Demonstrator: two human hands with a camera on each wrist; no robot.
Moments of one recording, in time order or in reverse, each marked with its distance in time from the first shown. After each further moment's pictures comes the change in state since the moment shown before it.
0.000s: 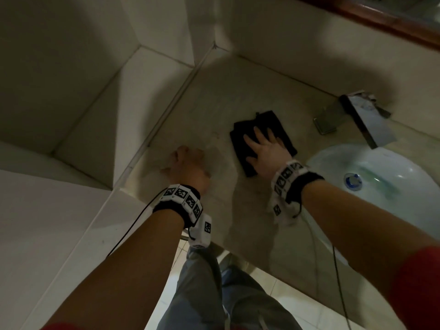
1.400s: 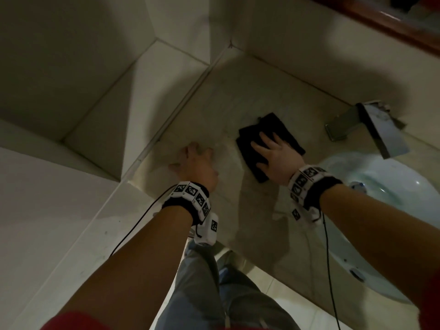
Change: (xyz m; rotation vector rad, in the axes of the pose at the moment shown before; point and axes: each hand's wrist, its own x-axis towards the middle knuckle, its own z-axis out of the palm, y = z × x) left_hand 0.002 -0.004 0.005 0.034 0.030 0.031; right_hand -0.003 0.005 -0.002 -0.103 0.018 -0.133
